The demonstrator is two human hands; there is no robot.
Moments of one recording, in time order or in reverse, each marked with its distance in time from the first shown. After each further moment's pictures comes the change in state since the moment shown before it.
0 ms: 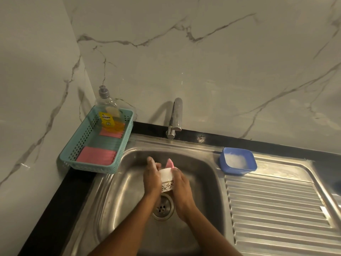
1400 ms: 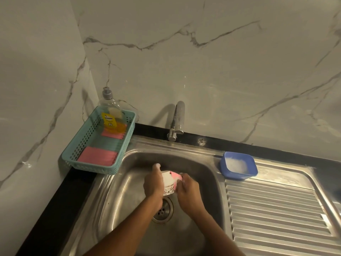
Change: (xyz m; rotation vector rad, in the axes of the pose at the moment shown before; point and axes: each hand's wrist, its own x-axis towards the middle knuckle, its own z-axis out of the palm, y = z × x) left_hand -0.014 0.008 0.001 0.003 0.028 -0.187; right_hand 0.012 0.002 -0.035 -0.673 0.055 -0.296
